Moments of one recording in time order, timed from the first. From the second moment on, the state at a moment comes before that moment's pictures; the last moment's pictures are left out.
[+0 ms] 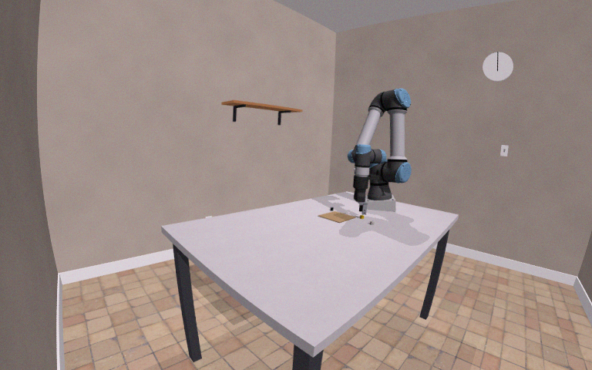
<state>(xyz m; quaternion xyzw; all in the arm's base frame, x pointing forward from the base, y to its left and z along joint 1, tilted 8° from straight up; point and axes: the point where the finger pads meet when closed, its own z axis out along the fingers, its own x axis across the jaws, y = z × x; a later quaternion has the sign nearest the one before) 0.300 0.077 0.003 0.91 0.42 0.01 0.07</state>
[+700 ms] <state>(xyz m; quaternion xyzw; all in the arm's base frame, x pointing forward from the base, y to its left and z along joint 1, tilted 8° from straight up) 0.301 0.080 0.003 0.91 0.42 0.01 0.07</state>
